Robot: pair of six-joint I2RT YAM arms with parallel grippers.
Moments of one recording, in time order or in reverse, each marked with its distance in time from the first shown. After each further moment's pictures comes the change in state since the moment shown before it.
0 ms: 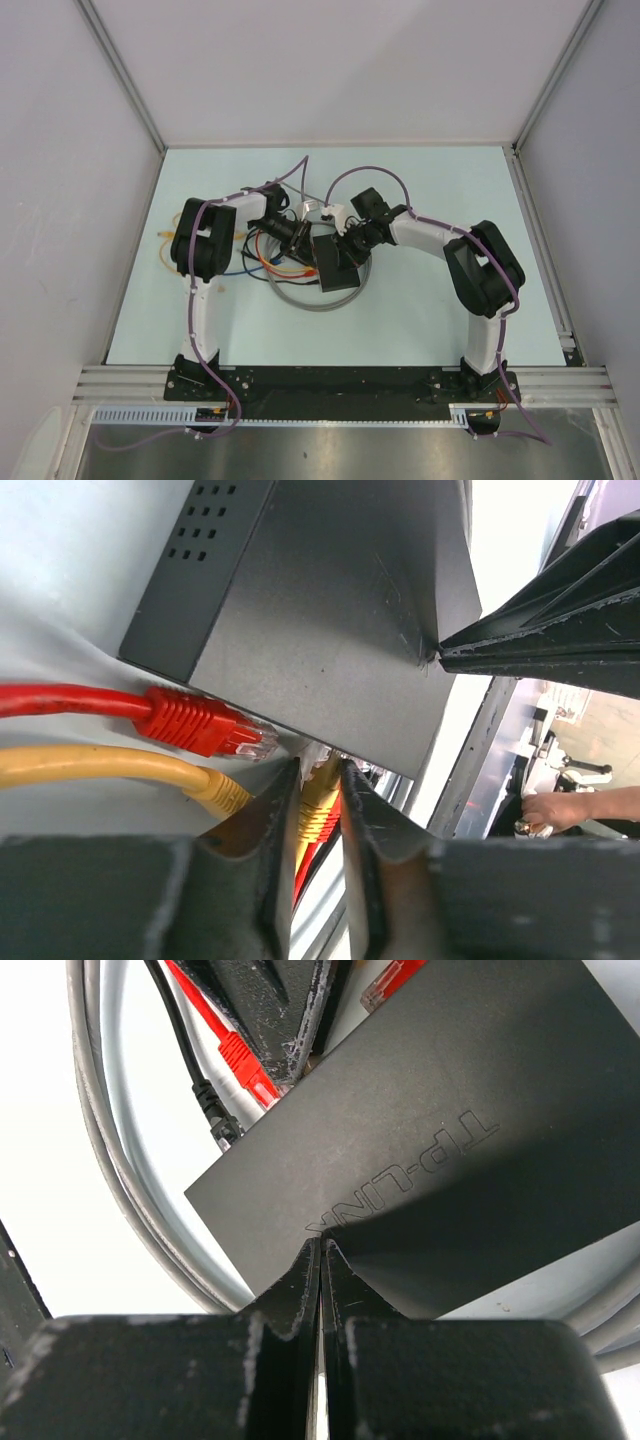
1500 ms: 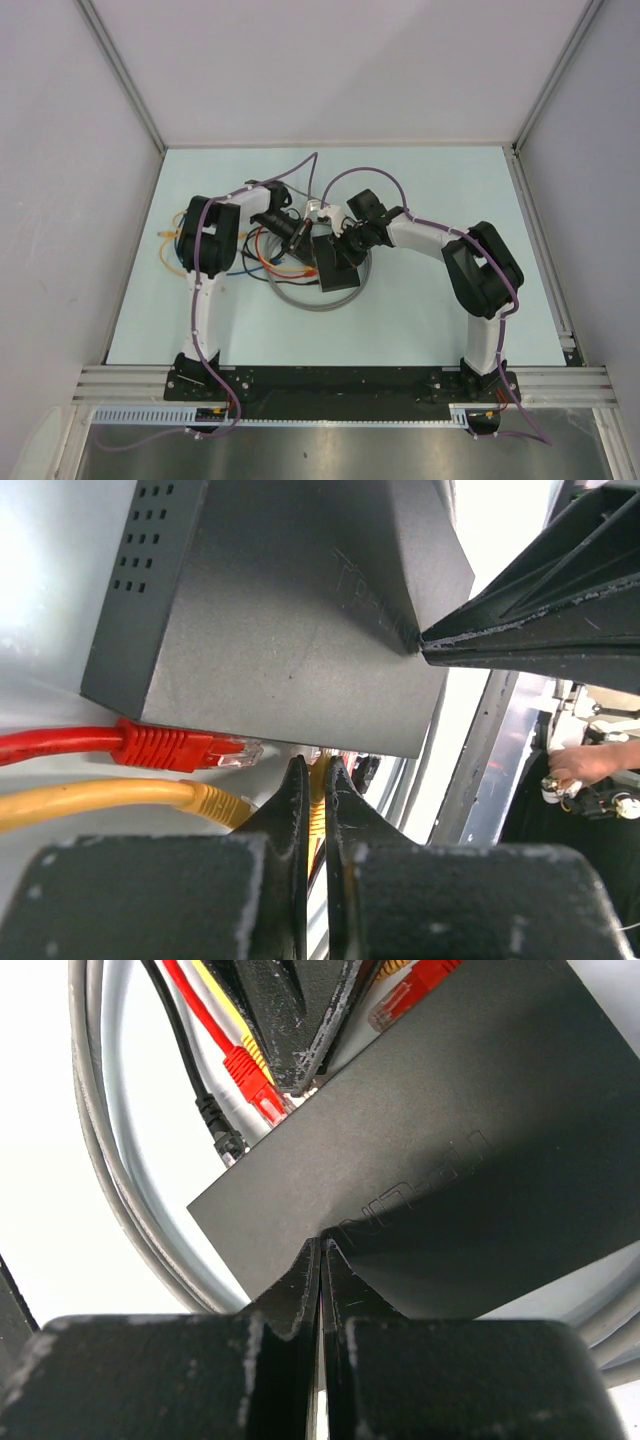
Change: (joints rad) left arm -0.001 0.072 0.136 -0.204 0.003 0.215; right arm 0.025 0.000 -0.001 0.024 0.028 -0.006
